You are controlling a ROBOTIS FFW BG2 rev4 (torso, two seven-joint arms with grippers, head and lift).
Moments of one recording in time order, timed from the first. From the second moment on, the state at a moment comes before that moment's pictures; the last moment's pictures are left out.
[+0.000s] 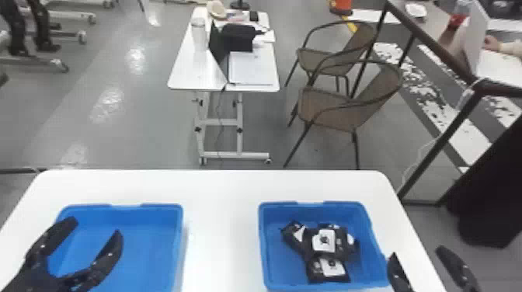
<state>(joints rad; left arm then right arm) 0.46 0.12 0.22 -1.66 0.27 -0.30 -0.57 0.54 0.00 -0.39 -1.54 -0.12 -0.56 0.47</state>
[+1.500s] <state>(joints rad) 0.46 0.12 0.20 -1.64 0.29 -0.31 -0.57 0.55 0.00 -0.38 -1.54 -0.14 -0.56 0.48</state>
